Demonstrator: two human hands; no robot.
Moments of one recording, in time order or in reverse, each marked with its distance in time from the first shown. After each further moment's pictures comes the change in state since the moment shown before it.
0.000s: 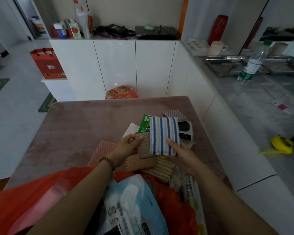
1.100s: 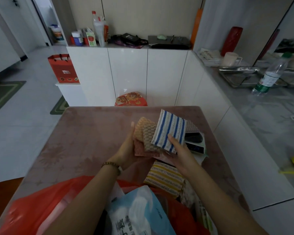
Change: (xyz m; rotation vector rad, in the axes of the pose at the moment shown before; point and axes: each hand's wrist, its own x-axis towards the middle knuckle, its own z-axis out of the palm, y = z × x) left_hand -0.019 0.045 -0.021 -0.345 -0.056 -0.044; right_hand 0.022 -0.024 0.059 0.278 0.074 -0.061
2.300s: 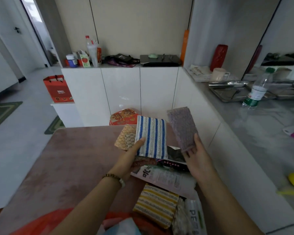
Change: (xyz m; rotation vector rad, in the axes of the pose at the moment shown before) left_hand 0.029 0.019 0.043 0.122 0.034 0.083; right_hand 0.011 -0.081 -0.030 0.263 0.078 -0.257
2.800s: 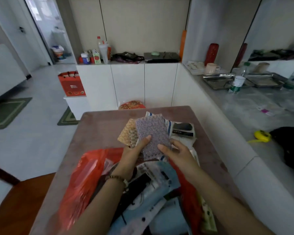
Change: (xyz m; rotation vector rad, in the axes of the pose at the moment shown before) left_hand -0.246 -0.019 -0.028 -0.028 0.039 0.100; right_hand -0.264 0.040 0.028 -0.719 -0.283 -0.096
